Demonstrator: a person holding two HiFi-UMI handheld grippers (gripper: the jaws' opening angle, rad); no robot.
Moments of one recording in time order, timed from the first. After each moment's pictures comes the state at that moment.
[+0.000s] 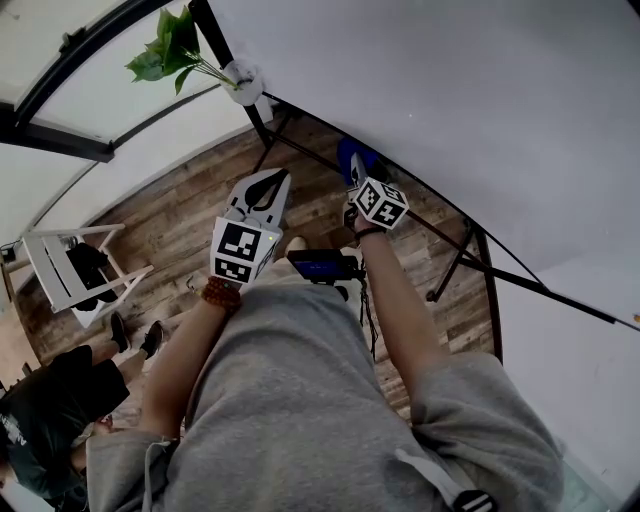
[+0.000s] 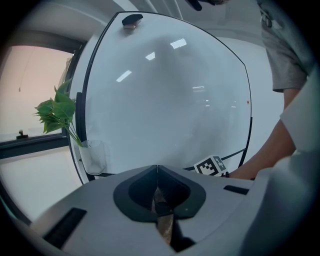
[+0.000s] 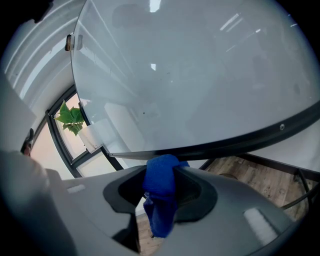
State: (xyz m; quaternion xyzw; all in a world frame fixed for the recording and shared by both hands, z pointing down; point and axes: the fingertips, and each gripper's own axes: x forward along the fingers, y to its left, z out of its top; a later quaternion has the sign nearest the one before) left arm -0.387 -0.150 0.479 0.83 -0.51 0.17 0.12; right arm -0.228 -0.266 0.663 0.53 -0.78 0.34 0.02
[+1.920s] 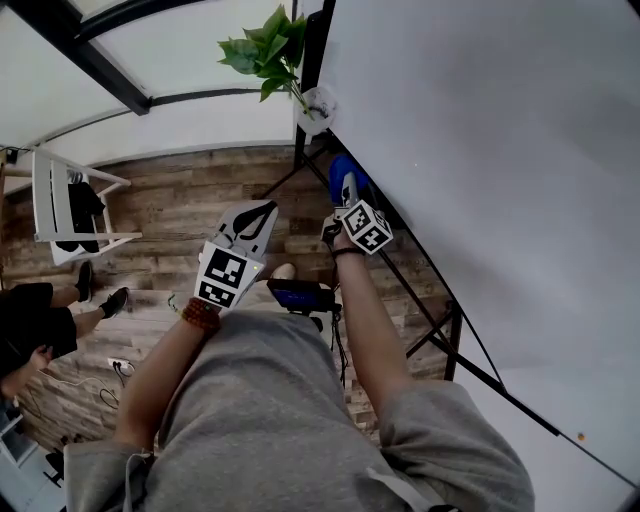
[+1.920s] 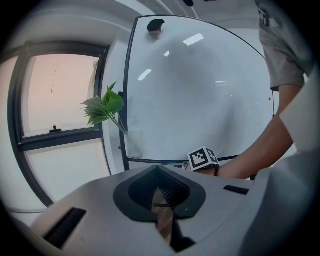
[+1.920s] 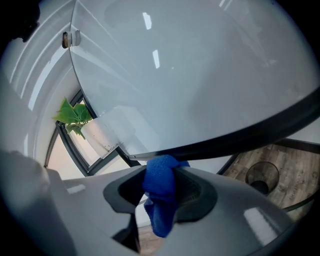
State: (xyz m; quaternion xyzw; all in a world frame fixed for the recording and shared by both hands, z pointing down) left arm -0.483 -0.121 0.492 0.75 -0.62 0.18 0.15; right arm -0.369 -0.312 0.660 0.45 -0.81 0.38 -0.02
